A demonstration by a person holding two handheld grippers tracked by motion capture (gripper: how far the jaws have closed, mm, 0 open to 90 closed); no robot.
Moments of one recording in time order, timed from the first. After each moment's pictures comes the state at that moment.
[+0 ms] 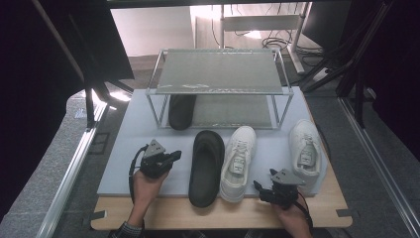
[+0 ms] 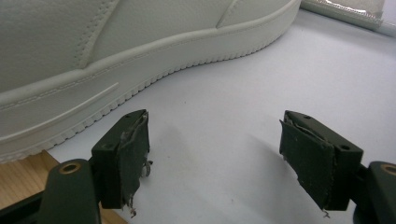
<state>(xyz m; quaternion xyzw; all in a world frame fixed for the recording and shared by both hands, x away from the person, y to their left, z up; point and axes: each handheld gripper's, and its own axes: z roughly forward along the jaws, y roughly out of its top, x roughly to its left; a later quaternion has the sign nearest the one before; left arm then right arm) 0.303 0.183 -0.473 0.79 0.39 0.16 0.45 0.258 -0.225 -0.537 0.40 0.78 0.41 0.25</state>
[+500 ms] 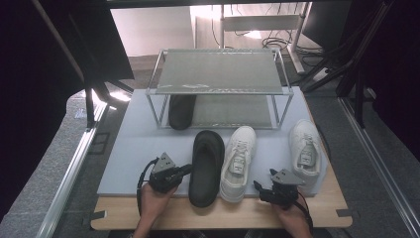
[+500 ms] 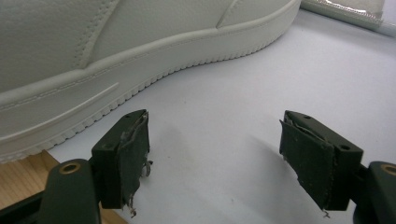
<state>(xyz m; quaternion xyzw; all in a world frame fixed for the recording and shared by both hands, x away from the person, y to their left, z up) 0.273 0.156 -0.487 0.80 0.36 0.13 0.46 0.258 -0.225 -0.537 0.40 0.78 0.41 0.25</state>
